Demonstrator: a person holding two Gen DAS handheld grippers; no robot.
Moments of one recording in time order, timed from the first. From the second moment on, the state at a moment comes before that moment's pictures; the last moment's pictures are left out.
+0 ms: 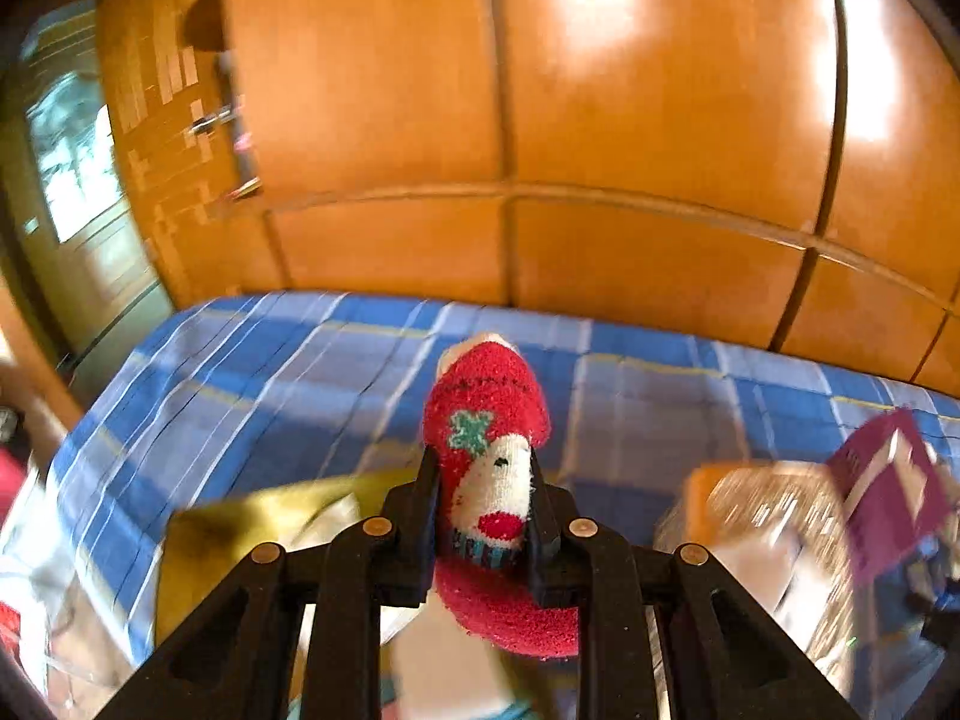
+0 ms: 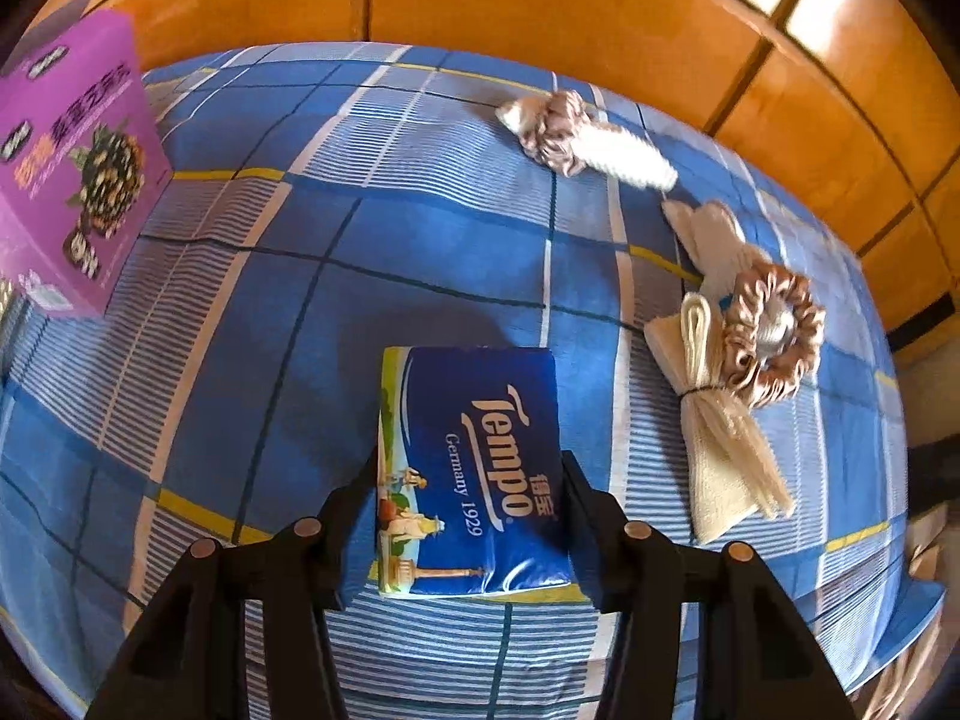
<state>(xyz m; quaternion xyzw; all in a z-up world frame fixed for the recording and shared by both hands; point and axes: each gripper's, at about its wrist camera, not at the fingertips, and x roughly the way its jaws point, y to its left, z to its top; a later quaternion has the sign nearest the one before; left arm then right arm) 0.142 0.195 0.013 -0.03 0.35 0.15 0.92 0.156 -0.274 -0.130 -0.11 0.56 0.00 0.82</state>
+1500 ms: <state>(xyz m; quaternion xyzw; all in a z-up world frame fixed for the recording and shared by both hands) -0.002 0.318 -0.065 -0.21 0.37 0.23 0.87 0.138 -0.241 -0.125 -0.20 0.52 -0.02 0.83</state>
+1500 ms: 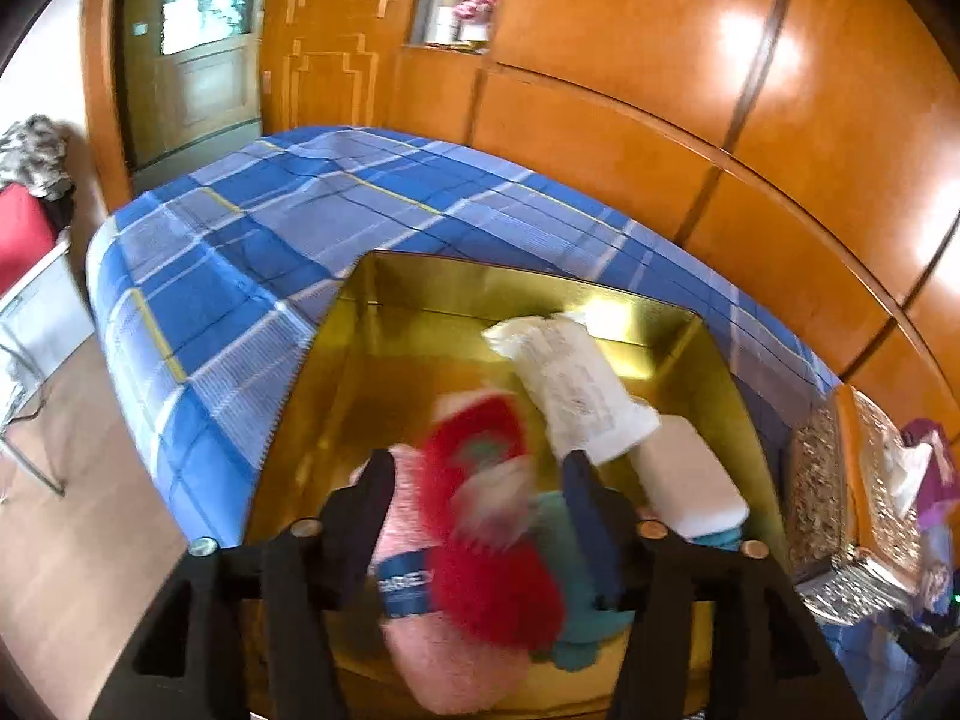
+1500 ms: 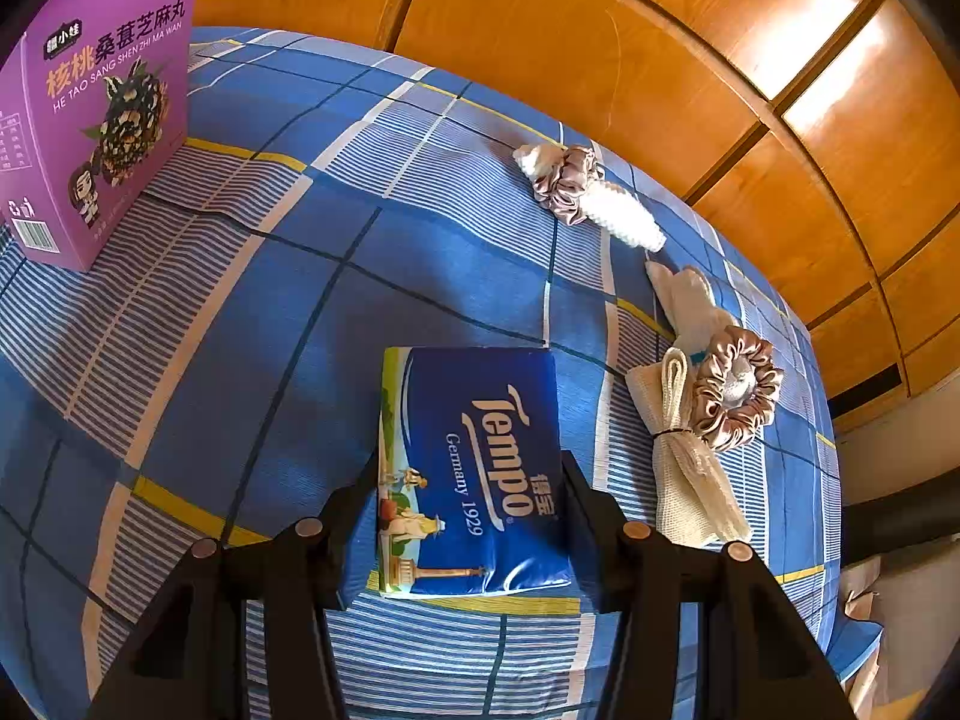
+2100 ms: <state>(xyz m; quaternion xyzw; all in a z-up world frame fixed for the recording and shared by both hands) -0.026 0.259 -0.046 -0.12 0.35 0.21 0.90 0.139 -0.242 -0.125 -0.20 0.52 -0.02 0.83</state>
